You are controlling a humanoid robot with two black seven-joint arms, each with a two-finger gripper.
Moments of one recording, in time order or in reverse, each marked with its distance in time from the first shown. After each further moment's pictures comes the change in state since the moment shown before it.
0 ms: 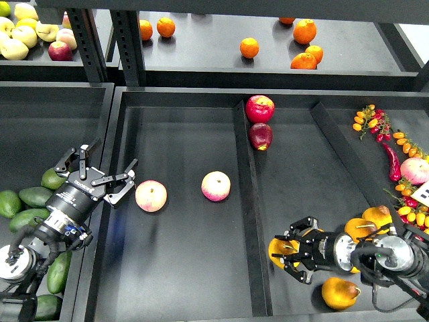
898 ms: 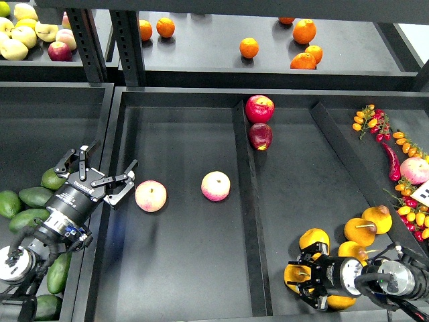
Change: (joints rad) left arm 0.007 0.000 0.002 0.000 0.000 0.000 0.000; right arm -0.028 0.009 0.002 -0.033 -0.125 -0.012 0.000
